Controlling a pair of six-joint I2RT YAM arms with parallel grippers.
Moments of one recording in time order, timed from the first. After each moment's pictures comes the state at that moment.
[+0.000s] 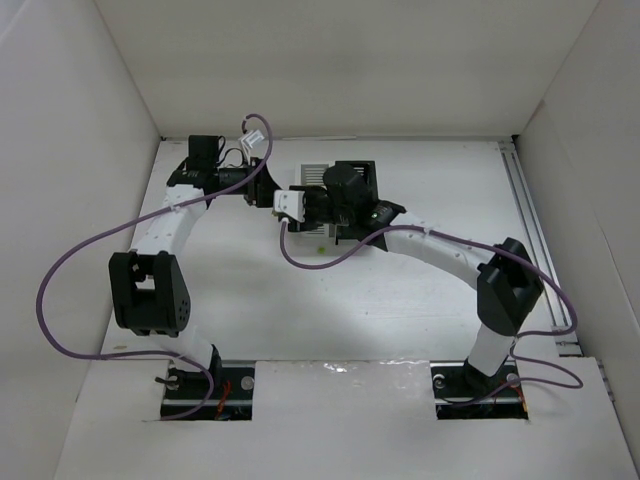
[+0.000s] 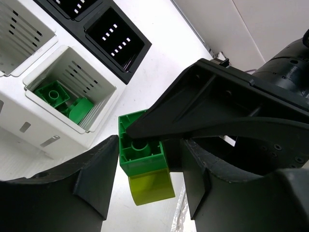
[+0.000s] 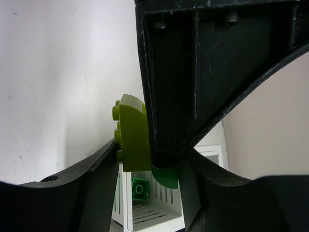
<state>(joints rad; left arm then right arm) -0.08 1.62 1.34 -0.47 1.20 -0.03 0.83 1.76 1.43 -0.03 -0.32 -0.84</state>
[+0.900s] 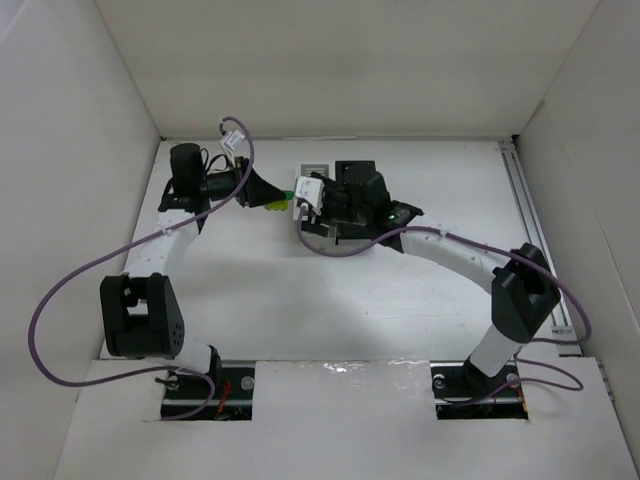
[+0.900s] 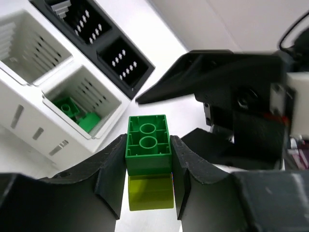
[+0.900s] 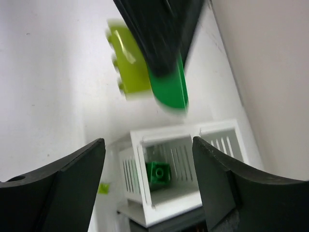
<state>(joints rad) -0.04 1.51 1.14 -0.07 1.18 -0.30 0.79 1.69 1.32 0.04 -0.36 -0.70</state>
